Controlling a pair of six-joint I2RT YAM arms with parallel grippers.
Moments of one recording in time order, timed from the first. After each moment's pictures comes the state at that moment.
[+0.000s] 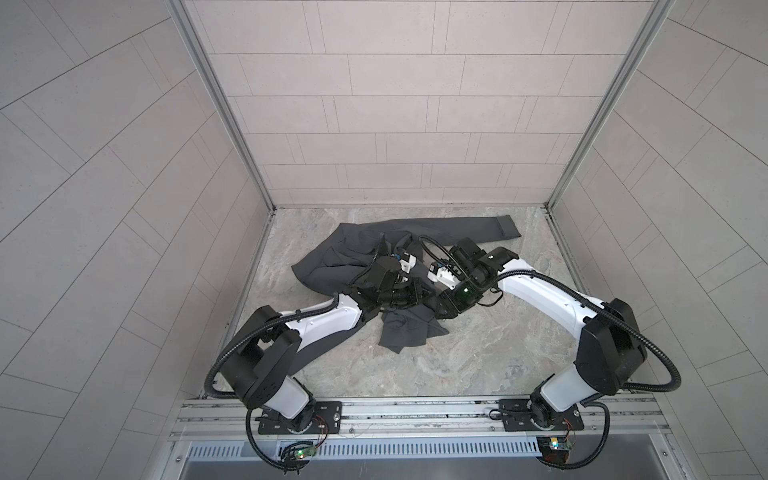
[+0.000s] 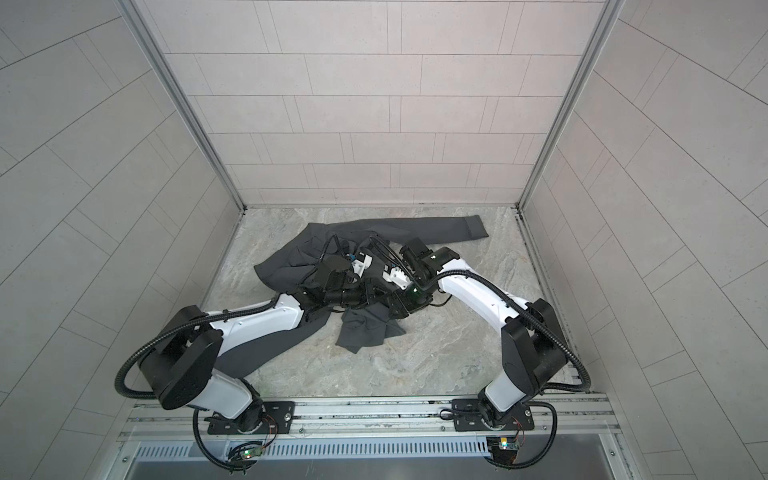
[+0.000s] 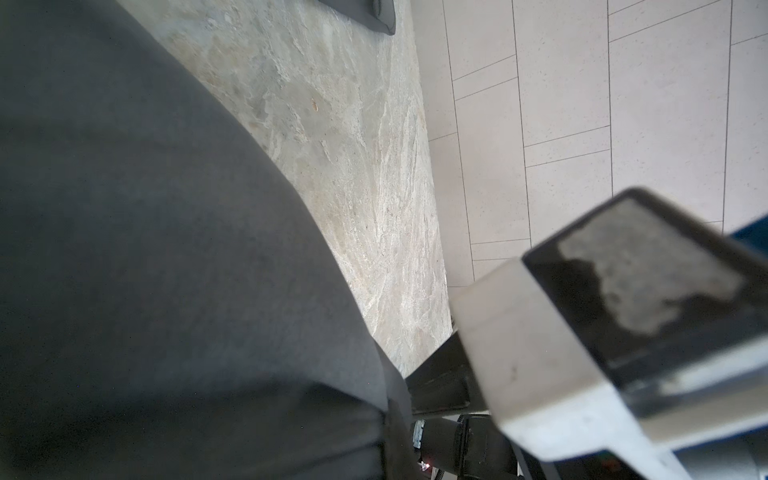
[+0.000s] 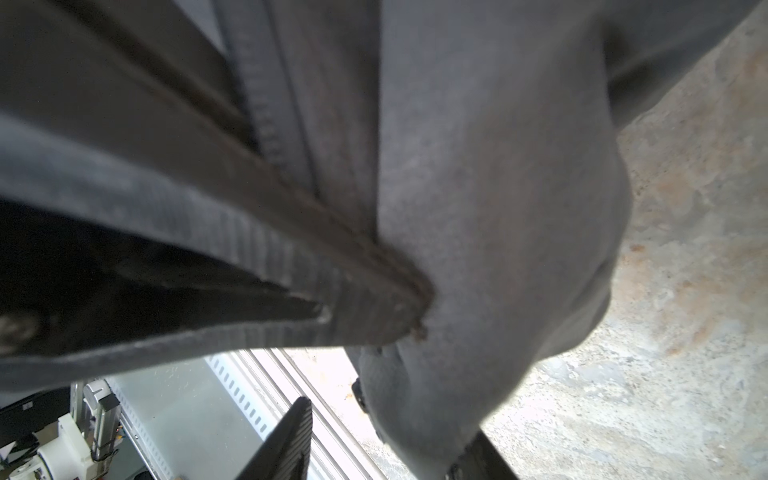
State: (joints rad) left arm -0.71 1.53 0.82 0.20 0.48 -0.95; right arm 0.52 1.57 1.24 -1.01 -0.48 0.01
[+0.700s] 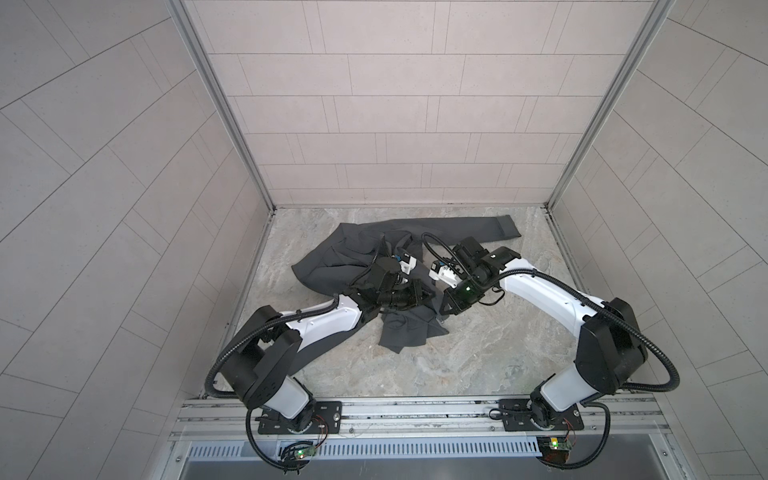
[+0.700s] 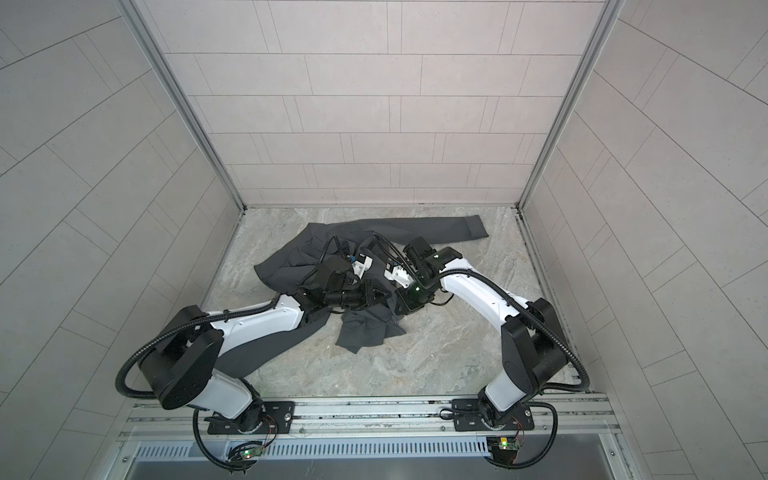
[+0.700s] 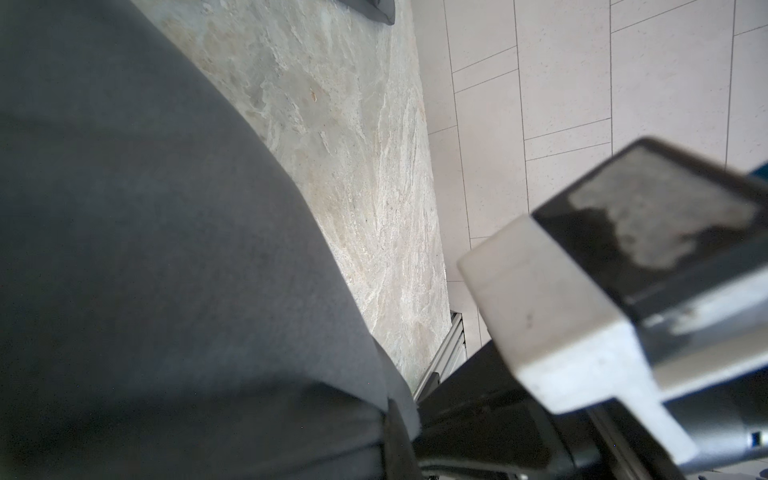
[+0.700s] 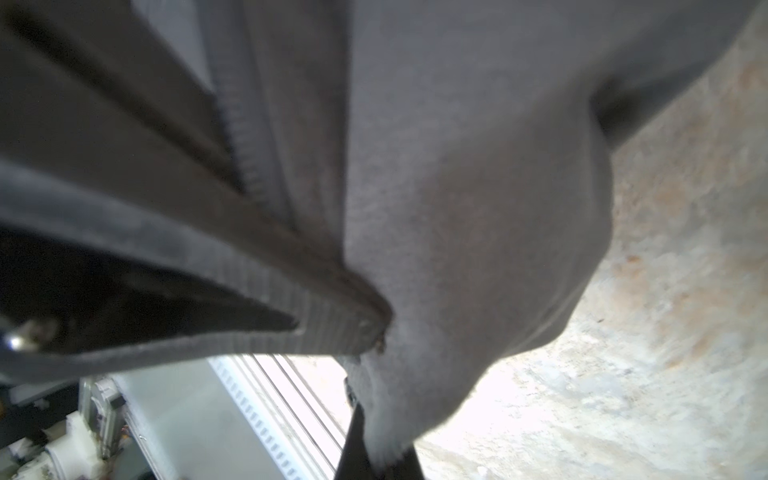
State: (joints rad) left arm -0.71 1.53 0.81 0.20 0.50 -0.95; right arm 0.50 1.57 1.22 -0.98 -0.52 0.01
